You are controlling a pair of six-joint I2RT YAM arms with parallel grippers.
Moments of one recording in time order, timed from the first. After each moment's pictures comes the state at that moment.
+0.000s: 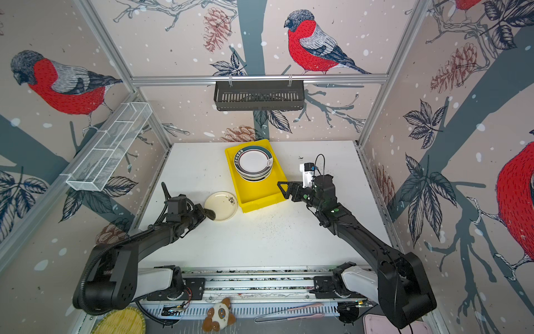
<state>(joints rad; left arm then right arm) -0.03 1.26 0.37 0.08 0.28 -0.75 0.40 1.15 0.62 0.23 -0.44 0.55</state>
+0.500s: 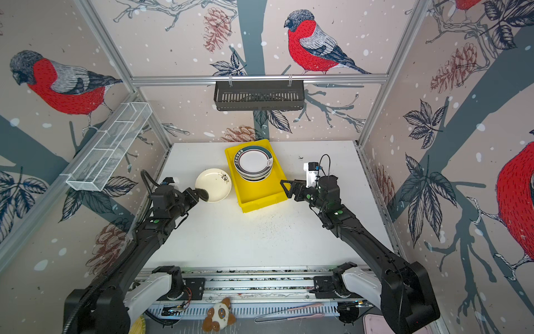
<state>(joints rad) -0.03 0.98 0.55 -0.05 0.23 -0.73 0.37 1.08 0.61 0.21 -0.42 0.54</state>
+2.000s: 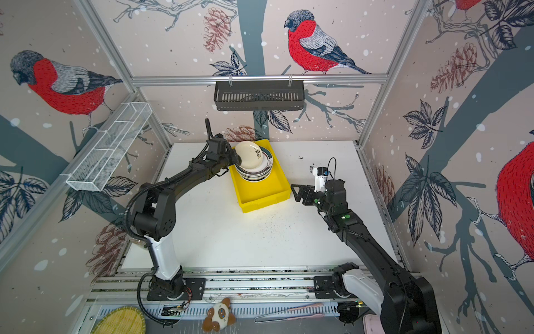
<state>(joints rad) -0.33 1.93 1.47 -0.16 -0.01 -0.54 0.28 1.00 0.58 0.03 -0.36 0.46</state>
